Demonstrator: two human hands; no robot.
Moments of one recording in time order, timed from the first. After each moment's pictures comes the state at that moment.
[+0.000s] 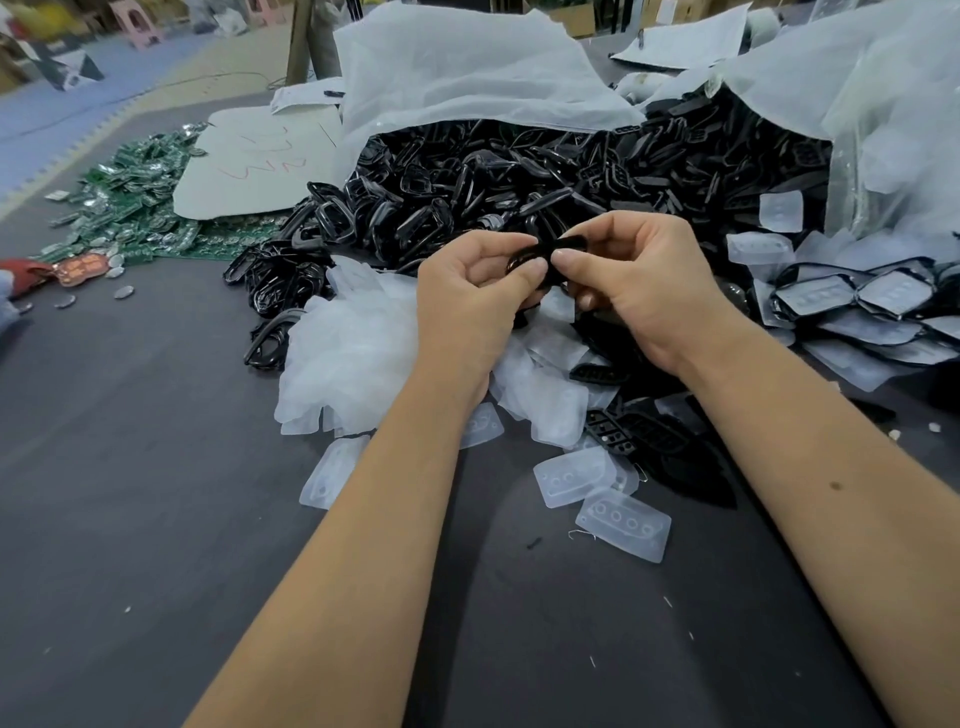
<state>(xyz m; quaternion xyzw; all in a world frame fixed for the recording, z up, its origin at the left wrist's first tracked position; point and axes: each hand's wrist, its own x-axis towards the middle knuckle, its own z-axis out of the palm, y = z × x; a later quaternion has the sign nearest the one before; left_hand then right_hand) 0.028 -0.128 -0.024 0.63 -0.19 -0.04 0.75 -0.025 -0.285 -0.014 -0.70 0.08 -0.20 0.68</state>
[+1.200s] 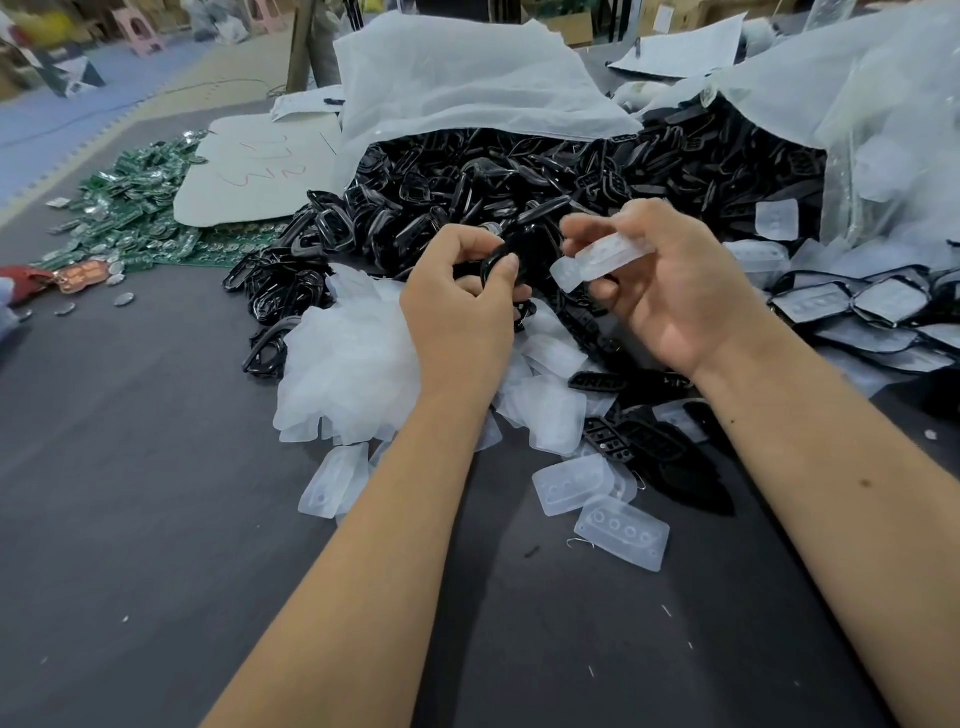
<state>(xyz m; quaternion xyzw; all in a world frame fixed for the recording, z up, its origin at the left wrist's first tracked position) 0.017 -0.133 -0.015 0.71 -0.15 0.11 0.68 -0.035 -0.290 0.005 -0.56 0.05 -0.14 0.82</state>
